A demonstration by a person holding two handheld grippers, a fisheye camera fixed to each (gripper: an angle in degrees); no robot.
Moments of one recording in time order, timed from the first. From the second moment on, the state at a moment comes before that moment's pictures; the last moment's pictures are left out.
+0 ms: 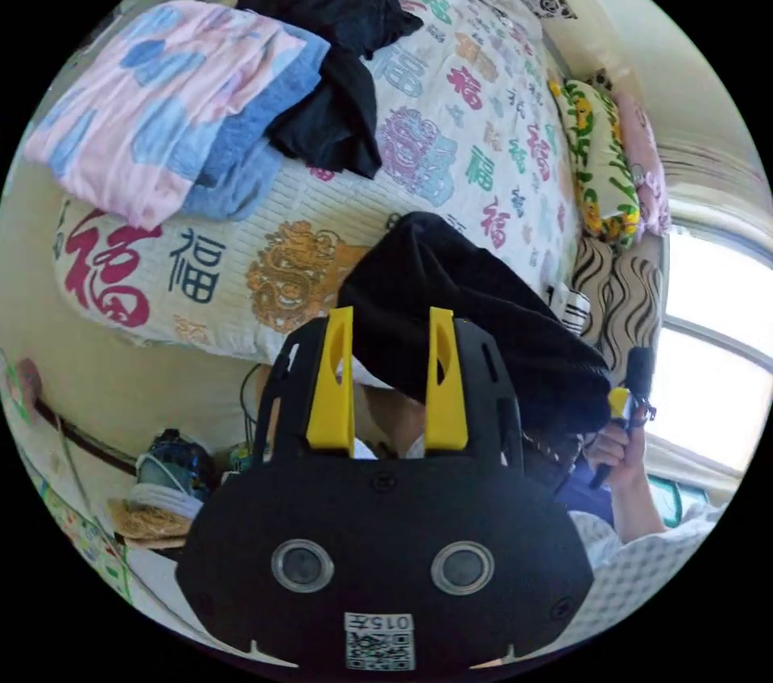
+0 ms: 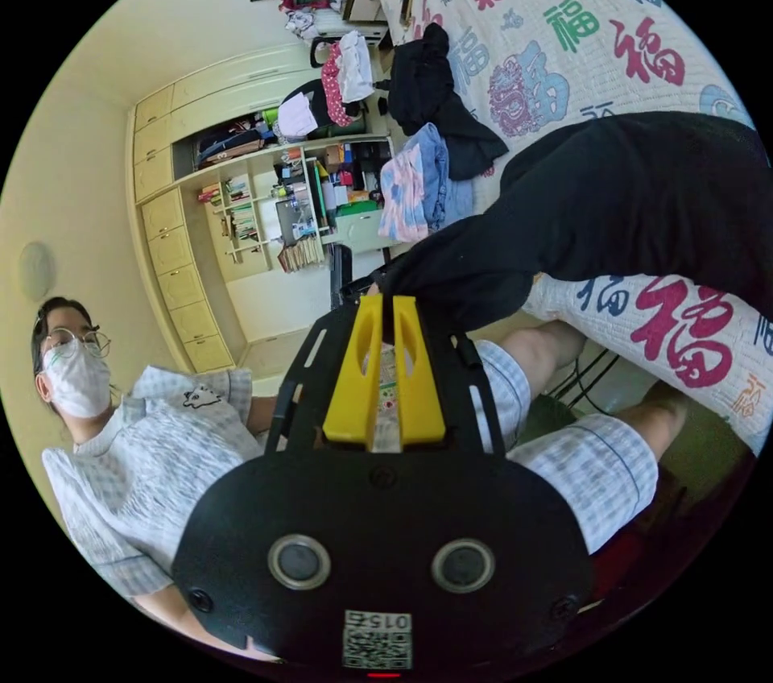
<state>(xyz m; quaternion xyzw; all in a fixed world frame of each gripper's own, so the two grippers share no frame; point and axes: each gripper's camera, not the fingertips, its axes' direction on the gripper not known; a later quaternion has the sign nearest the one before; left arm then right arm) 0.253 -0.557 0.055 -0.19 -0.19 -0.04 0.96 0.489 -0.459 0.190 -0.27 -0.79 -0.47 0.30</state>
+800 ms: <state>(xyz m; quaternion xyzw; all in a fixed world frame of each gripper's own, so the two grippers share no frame) 0.495 -0.647 0.109 -0.07 0.16 -0.01 0.98 0.930 -0.488 0.246 -0.10 -0.92 -0.26 0.26</state>
